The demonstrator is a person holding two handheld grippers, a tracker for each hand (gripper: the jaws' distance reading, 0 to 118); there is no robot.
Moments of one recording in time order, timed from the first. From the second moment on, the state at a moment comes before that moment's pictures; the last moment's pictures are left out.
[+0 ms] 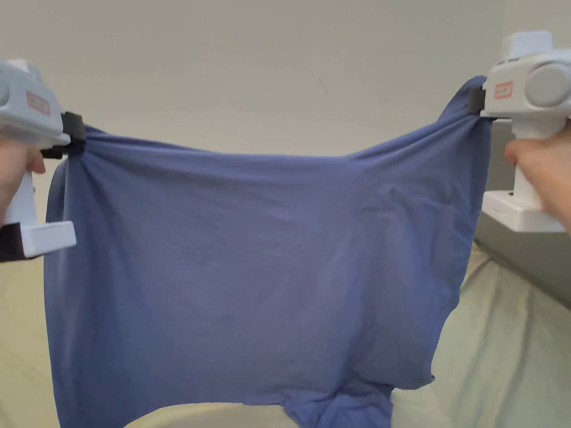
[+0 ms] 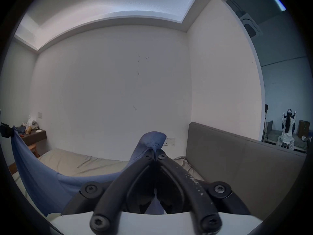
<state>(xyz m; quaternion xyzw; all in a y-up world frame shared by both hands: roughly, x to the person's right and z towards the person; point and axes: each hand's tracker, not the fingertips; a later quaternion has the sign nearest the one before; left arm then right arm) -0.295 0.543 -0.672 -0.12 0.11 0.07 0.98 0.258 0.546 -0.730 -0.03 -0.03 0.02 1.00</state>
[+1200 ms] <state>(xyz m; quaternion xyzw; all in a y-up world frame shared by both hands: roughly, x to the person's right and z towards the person) -0.285 0.361 -0.479 -0.20 0.00 0.01 0.98 0.341 0.363 -0.486 -0.18 0.04 -0.06 0.98</state>
